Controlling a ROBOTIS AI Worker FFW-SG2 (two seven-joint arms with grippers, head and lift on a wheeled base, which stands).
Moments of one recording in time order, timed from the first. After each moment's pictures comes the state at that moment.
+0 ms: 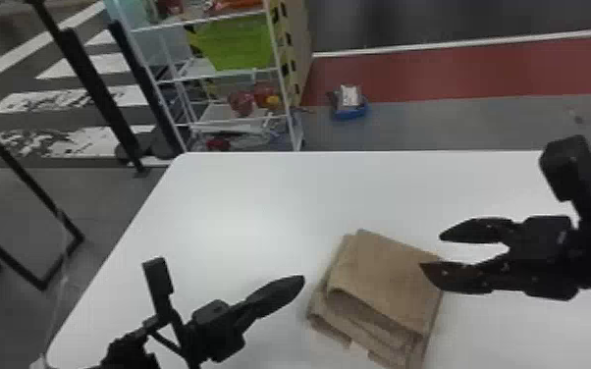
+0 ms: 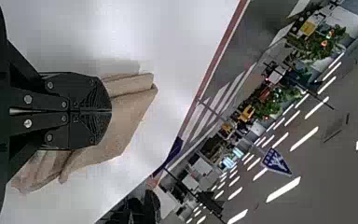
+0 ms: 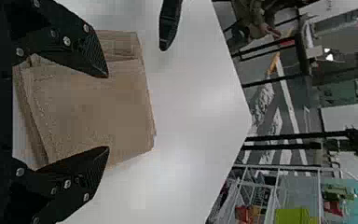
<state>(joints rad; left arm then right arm) 0.40 0.03 0.35 -2.04 0.38 0.78 -0.86 -0.02 -0.06 0.11 -2.12 0.52 0.94 1.36</state>
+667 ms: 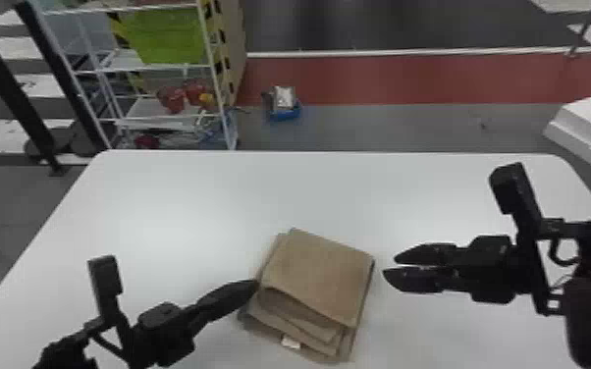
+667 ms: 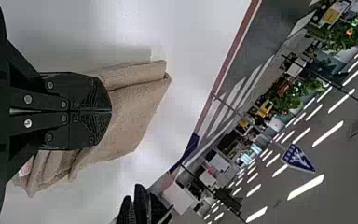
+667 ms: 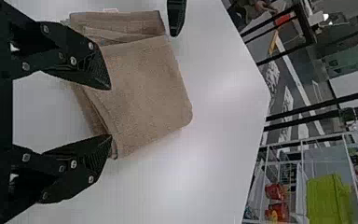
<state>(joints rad) 0.35 0.04 0.28 -2.02 0.31 0.81 -0.85 -0.01 -0.11 0.02 -2.01 0.47 1.00 1.36</state>
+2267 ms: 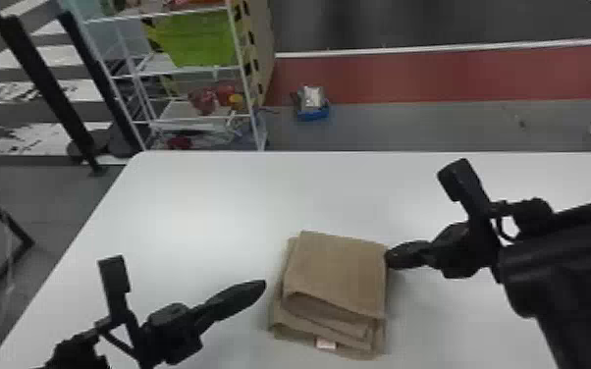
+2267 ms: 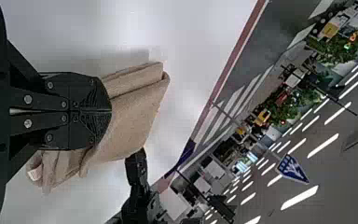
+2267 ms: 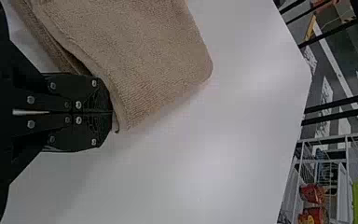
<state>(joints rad) 0.36 0.04 0.37 -2.06 0.34 0.89 -0.89 -0.24 0.00 0.13 -1.57 0.55 0.86 1.21</state>
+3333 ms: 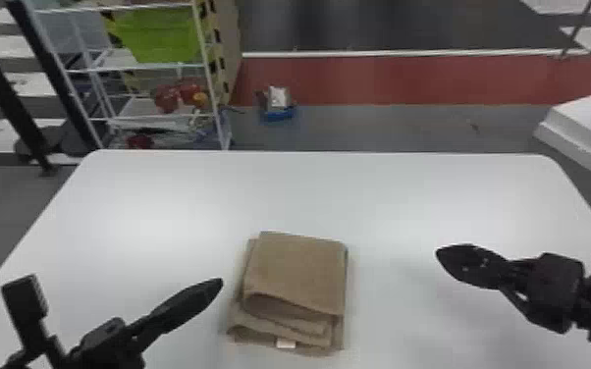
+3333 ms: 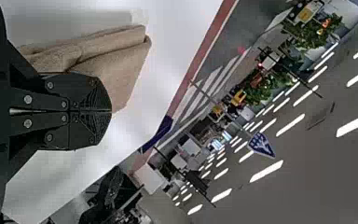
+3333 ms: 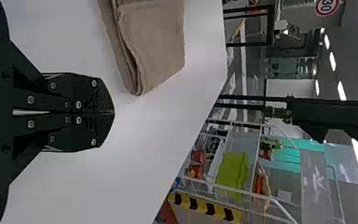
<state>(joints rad) 0.46 0.00 0.41 -2.16 0.49 0.86 -0.92 0.16 -0.05 -0.37 -1.81 0.25 0.09 1.30</state>
